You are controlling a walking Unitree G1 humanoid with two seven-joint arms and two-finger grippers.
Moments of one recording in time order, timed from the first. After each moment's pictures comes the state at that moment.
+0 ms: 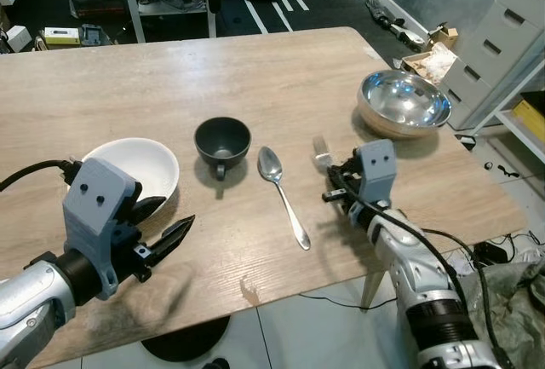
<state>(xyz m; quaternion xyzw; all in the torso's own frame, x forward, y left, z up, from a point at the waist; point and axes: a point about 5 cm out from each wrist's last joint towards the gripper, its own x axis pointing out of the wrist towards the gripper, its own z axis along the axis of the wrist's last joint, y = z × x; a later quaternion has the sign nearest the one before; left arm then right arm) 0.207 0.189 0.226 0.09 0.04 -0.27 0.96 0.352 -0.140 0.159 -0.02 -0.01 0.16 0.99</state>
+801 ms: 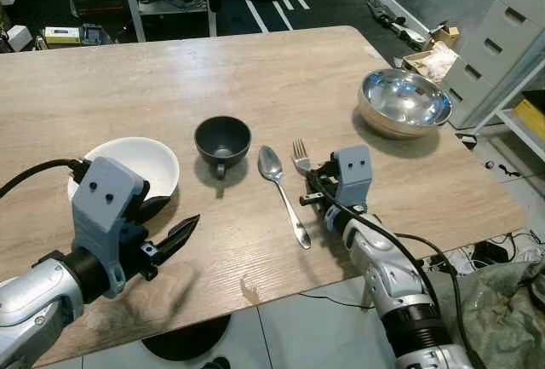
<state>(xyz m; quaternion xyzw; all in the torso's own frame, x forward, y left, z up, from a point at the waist) 0.210 0.184 0.227 0.09 0.04 -0.26 0.96 0.349 -0.111 0.152 0.01 0.00 0.17 0.99</state>
